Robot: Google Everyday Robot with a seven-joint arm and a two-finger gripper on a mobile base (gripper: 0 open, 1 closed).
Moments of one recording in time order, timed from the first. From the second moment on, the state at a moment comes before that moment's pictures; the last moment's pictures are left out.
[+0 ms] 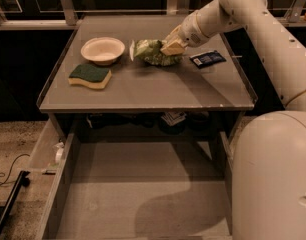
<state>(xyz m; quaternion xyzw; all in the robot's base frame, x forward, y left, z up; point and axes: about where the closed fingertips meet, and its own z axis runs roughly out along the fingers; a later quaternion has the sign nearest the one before) 0.772 -0.078 0.880 -0.58 0.70 0.14 0.40</state>
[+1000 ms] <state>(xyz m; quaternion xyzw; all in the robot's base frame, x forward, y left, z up) 0.723 -0.093 0.886 -0.58 0.68 0.17 0.43</state>
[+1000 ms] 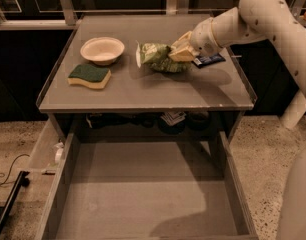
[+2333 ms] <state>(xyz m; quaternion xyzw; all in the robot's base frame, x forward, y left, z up) 0.570 -0.144 0.921 -0.58 0.66 0.13 0.47</state>
